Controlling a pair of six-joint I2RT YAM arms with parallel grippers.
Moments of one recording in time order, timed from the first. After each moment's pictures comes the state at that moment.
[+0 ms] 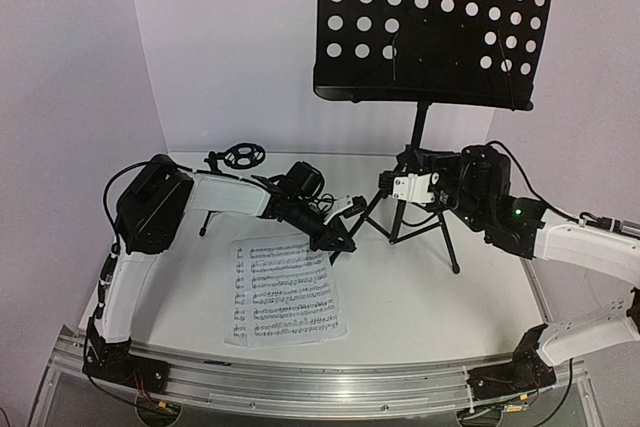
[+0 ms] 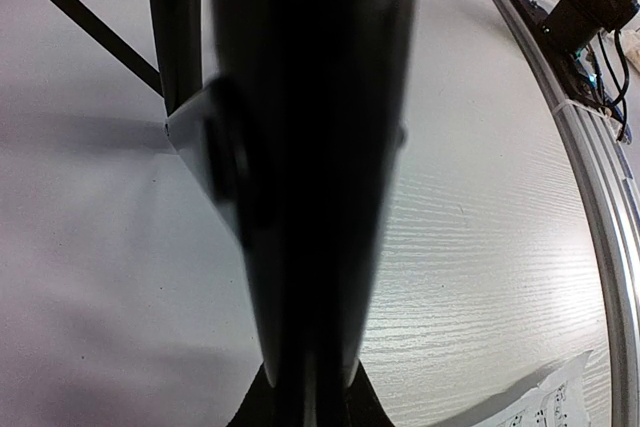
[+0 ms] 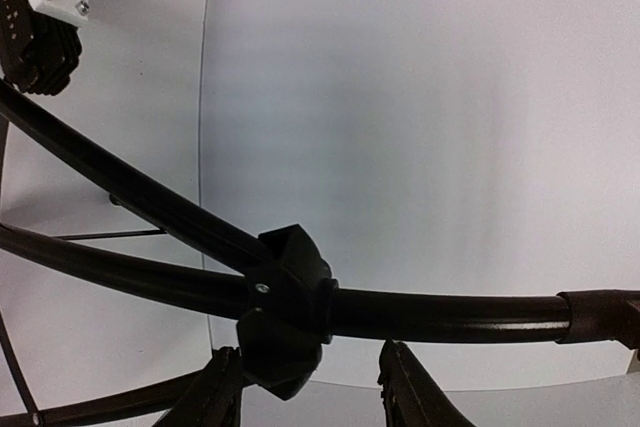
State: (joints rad) left arm -0.80 2.28 1.65 -0.20 0.73 0.40; right arm 0.77 1.20 0.86 0.12 0.46 -1.44
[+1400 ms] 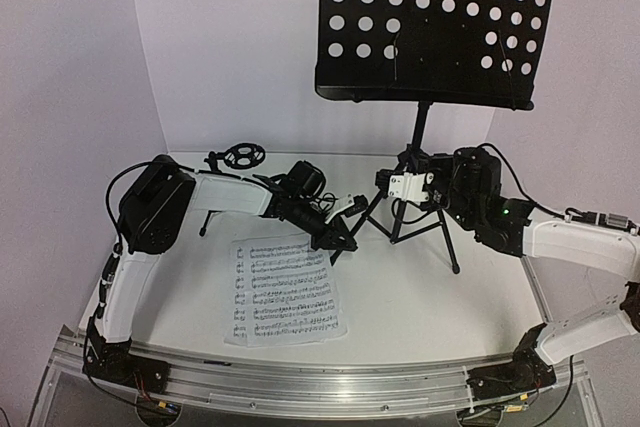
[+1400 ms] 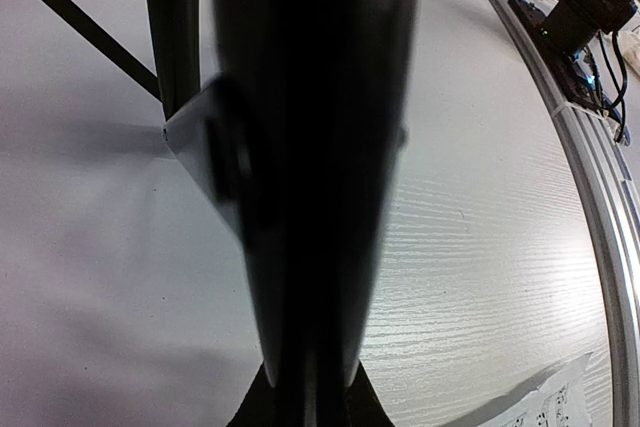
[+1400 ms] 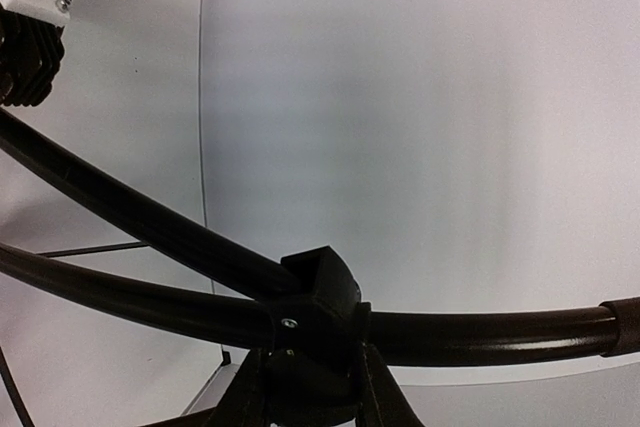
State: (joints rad) left arm -0.80 2.29 1.68 -0.21 0.75 0.40; right arm 0.74 1.27 0.85 0.21 0.45 -1.40
